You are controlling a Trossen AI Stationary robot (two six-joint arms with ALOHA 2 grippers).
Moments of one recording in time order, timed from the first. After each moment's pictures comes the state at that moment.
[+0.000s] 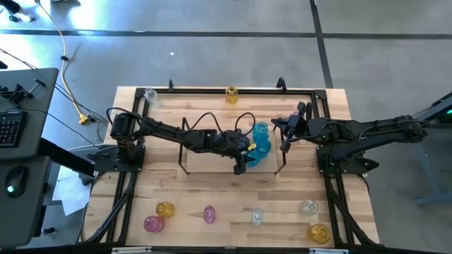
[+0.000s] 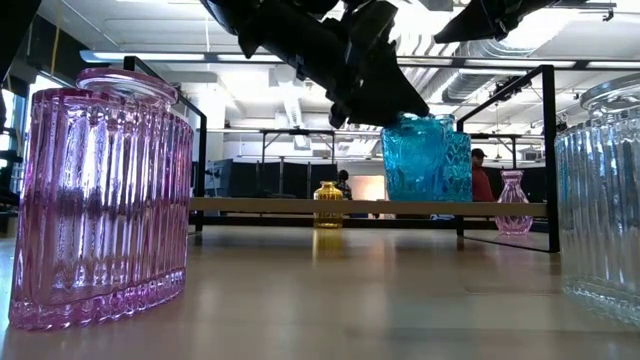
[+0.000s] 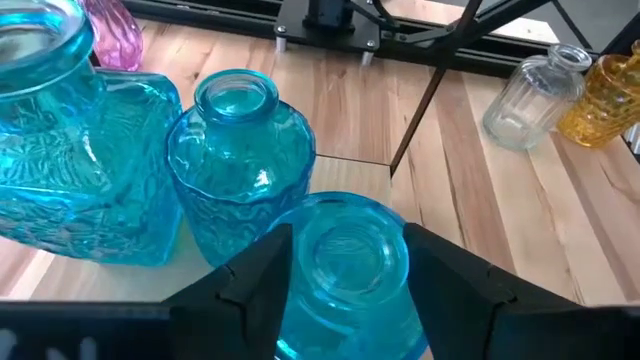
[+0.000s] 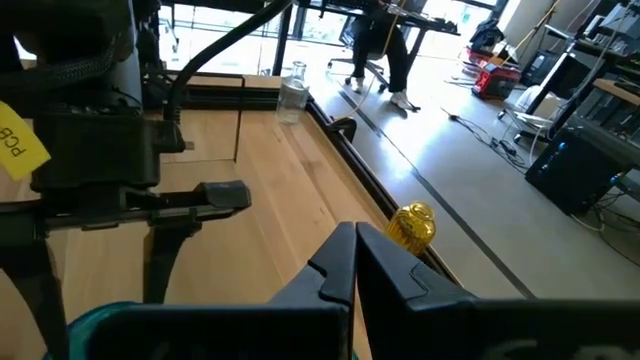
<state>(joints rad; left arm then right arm) -0.03 1.90 1.29 0.07 -0.03 -0.16 0.11 0.84 0.75 -0.23 0.57 -0.07</state>
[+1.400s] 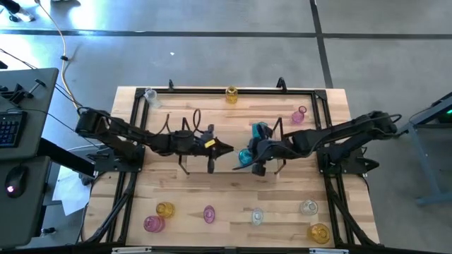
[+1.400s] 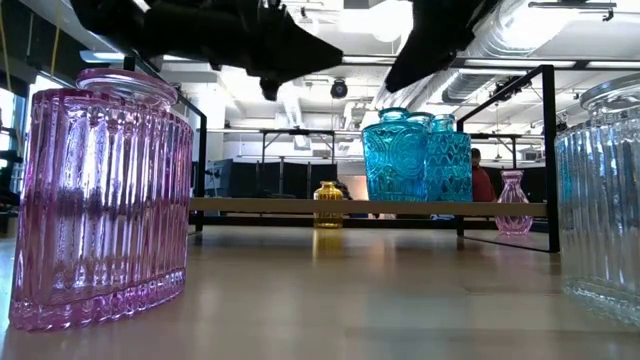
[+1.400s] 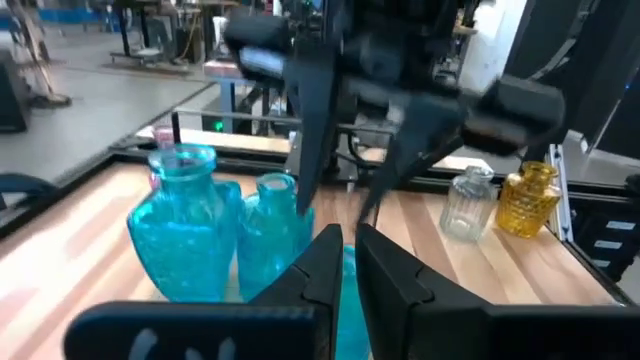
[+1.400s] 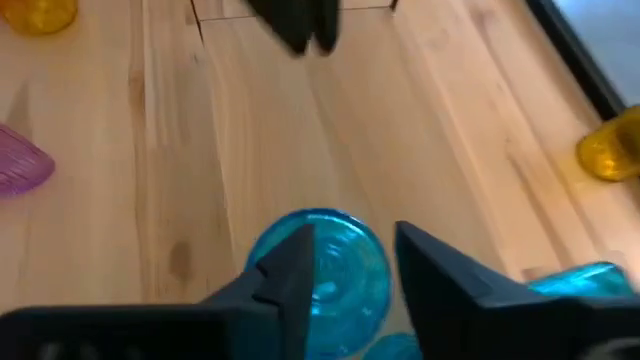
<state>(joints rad) -0.07 1.52 0.68 0.75 -0.11 -0.08 0.20 1.43 1.10 -0.50 0.36 0.24</state>
